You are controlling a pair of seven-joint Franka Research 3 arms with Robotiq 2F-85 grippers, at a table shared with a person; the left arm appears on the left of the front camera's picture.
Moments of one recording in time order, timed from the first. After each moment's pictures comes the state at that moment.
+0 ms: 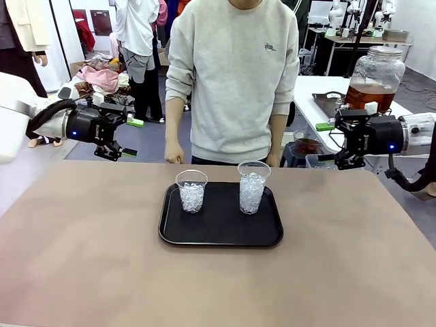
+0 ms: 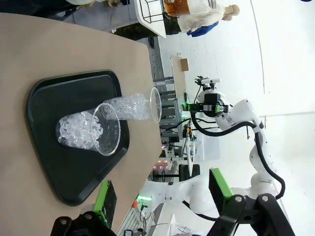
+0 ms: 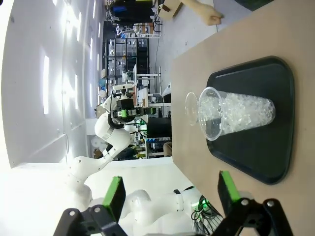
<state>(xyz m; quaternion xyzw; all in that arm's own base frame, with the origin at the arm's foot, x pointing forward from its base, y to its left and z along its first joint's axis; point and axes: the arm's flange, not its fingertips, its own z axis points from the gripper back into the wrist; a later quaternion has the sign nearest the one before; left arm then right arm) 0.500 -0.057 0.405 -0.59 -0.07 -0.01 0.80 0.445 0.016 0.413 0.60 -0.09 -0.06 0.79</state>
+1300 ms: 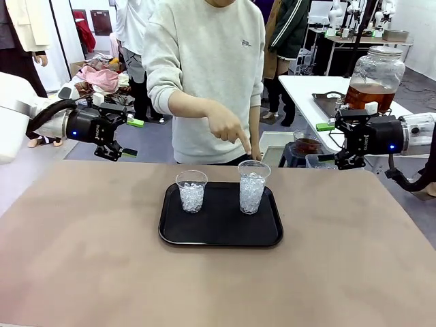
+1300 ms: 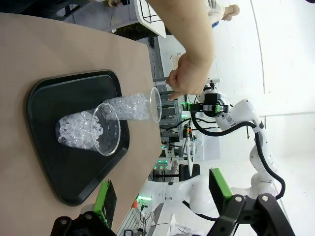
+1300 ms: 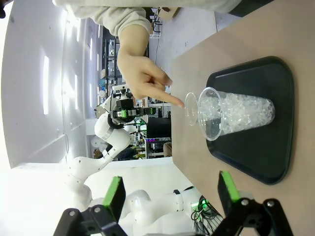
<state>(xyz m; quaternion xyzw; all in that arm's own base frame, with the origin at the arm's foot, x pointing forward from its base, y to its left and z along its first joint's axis) 0.500 -0.057 0.405 -0.59 -0.07 -0.01 0.80 0.445 0.016 0.413 0.60 -0.09 -0.06 0.79</state>
